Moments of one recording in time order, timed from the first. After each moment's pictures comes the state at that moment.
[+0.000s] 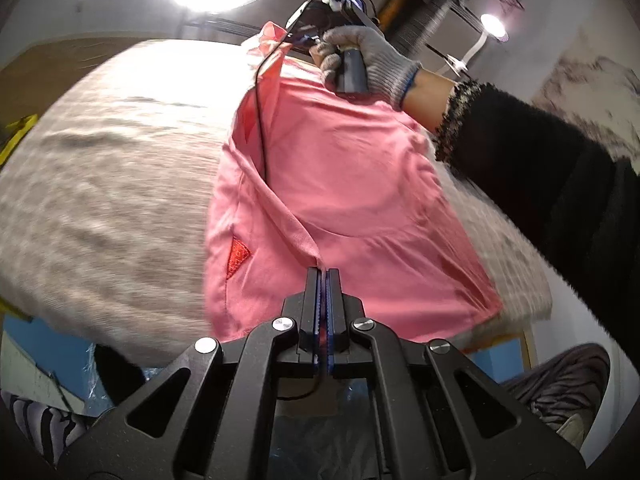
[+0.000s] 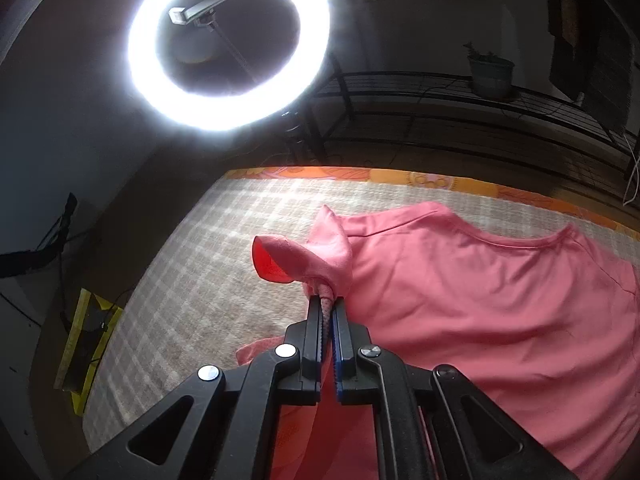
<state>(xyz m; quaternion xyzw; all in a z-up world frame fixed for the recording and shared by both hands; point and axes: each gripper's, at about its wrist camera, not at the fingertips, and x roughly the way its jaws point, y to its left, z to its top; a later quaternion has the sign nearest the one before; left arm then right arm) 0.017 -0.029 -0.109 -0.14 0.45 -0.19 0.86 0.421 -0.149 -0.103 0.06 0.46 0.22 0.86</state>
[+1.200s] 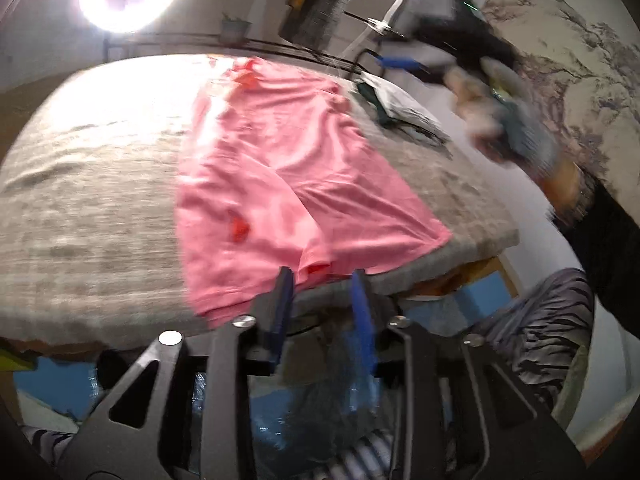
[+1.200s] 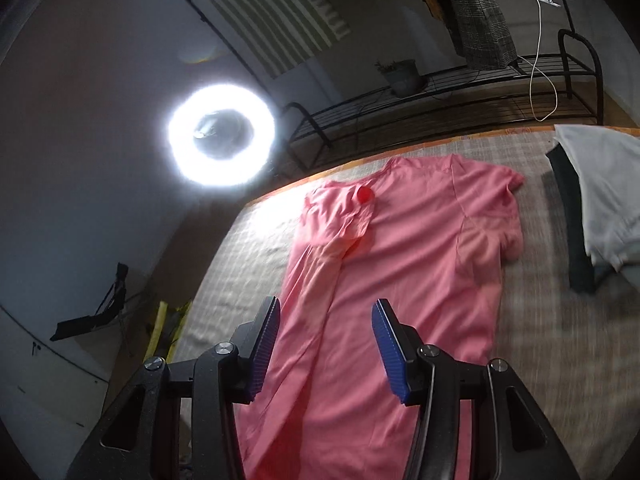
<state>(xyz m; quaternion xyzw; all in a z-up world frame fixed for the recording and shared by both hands) -0.039 -0.036 -0.081 -0.07 0.43 -0.28 0.85 0.184 -0.397 -0.032 0.21 0.42 0.23 0.85</state>
